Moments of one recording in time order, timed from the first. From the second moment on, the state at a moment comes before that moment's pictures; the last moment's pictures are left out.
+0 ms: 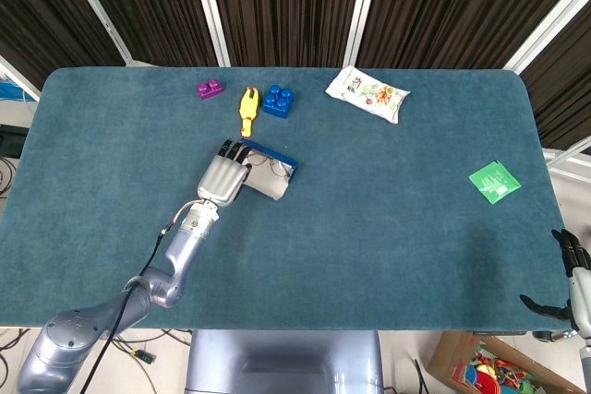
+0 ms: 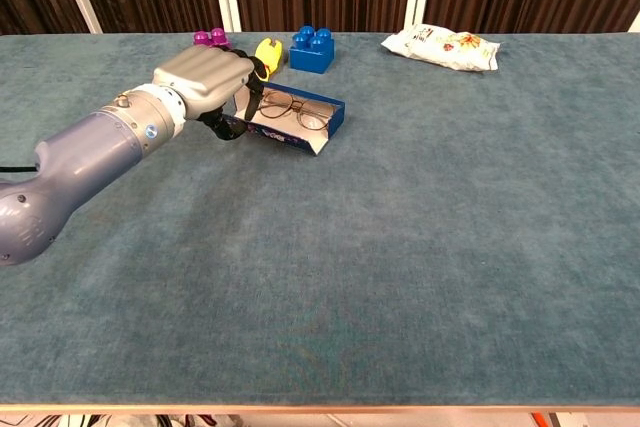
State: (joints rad) left arm -0.95 -2.00 -0.22 -0.65 1.27 0.92 0.27; right arm 0.02 -0.98 0.09 -1.77 -1.26 1.36 0.11
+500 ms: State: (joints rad) left arm -0.91 -1.93 -0.23 -0.80 1.24 0.92 0.31; right arm 0.01 -0.98 0.09 -1.77 -1.26 1.36 0.12
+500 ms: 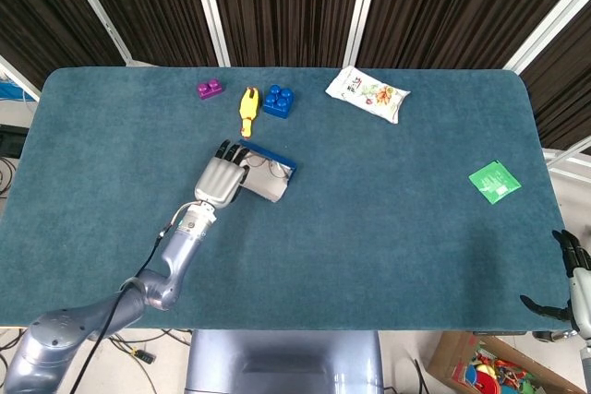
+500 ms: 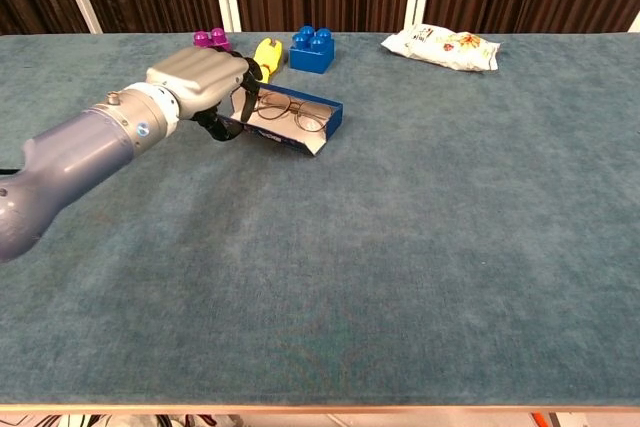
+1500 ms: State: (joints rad) left arm -0.92 -1.70 -0.30 -1.15 0.99 0.86 0.57; right arm 0.01 -0.98 0.09 -1.78 -1.25 1.35 0.11
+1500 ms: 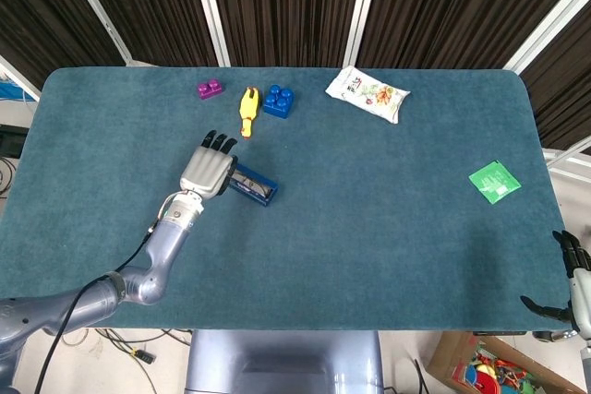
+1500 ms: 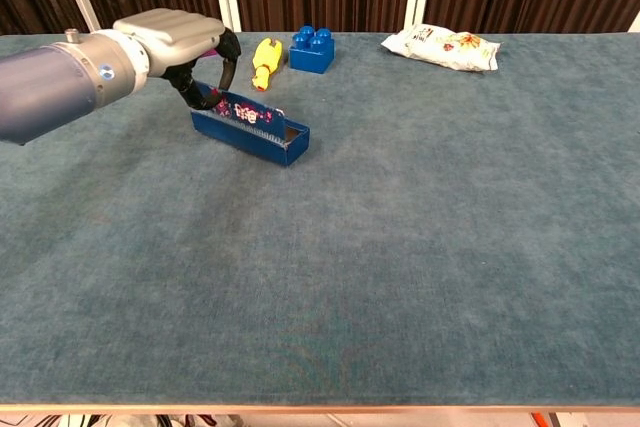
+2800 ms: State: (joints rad) left arm -1.12 -1.95 -0.32 -0.68 0.91 0.72 0.60; right arm 0.02 -0.97 0.09 -1.78 -1.24 1.35 0.12
